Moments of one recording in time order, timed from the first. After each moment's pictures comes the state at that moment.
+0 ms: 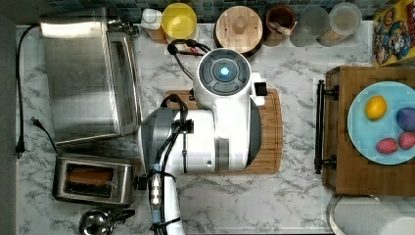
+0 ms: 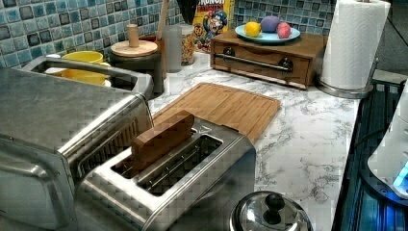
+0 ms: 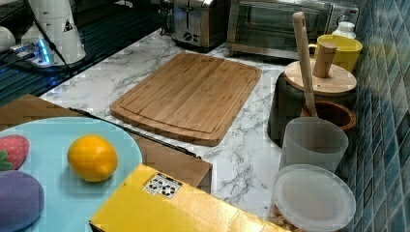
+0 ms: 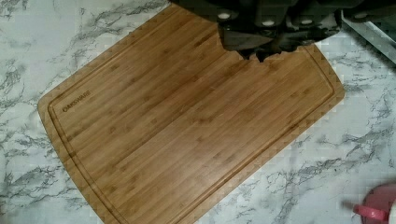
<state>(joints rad) 0.01 0.03 0.01 -1.88 0.05 0.25 -0.09</state>
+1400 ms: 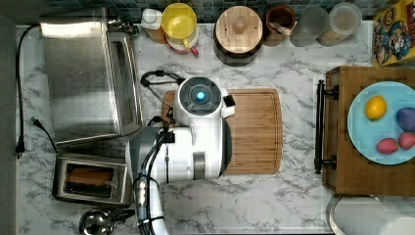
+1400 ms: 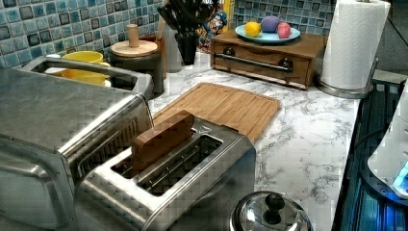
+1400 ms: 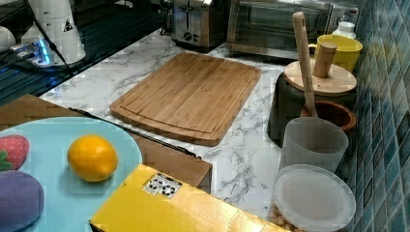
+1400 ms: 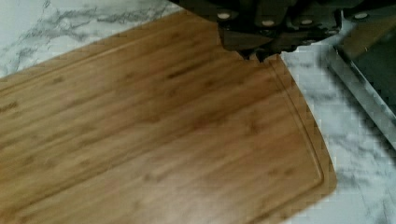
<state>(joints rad) 0.05 0.00 0.08 -2.13 0.17 0.42 -0.30</state>
